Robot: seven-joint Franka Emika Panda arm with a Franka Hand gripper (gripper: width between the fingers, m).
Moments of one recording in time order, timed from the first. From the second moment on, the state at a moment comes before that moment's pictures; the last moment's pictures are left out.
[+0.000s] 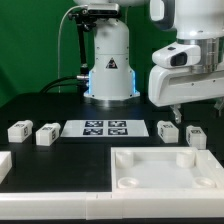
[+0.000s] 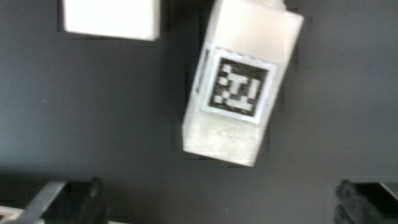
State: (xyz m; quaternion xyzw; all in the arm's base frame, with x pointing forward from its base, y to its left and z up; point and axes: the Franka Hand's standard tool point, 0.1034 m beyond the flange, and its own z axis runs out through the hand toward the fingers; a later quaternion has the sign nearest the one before) arm 0.430 0.165 0.062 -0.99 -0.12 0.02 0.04
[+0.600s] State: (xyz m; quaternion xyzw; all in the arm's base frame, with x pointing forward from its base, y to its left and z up) arm 0.407 0.166 0.066 -0.95 -0.11 0.29 0.00
